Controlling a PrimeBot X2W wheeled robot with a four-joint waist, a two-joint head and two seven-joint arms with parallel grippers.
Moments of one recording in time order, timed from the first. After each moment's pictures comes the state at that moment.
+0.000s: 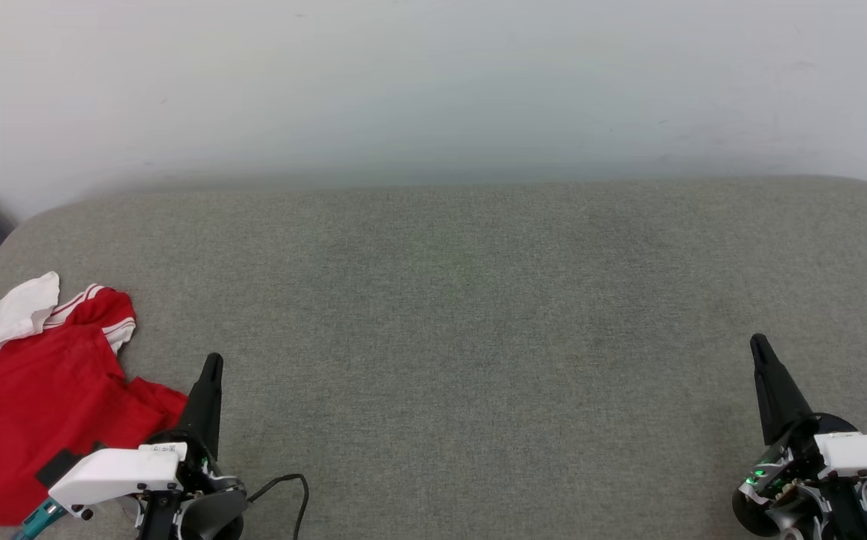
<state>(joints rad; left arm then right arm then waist) -0.11 0.05 0.12 0.25 -1.61 -0.13 0.12 -0.10 -0.05 -0.11 0.25 1.62 0.13 0.11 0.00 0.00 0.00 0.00</state>
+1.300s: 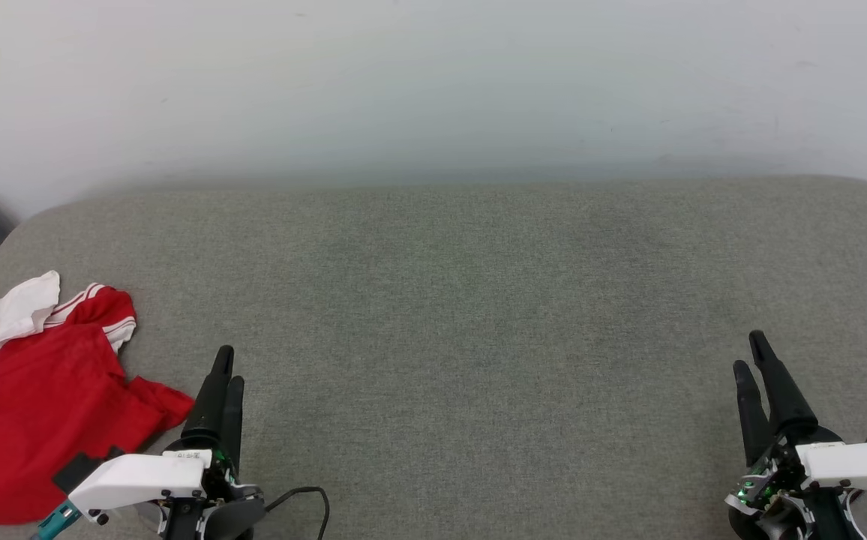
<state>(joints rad) -0.08 0.05 0.06 0.23 -1.57 -0.13 0.06 -0.07 -0.05 -0.07 0.23 1.57 0.13 0.06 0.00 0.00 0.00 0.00</state>
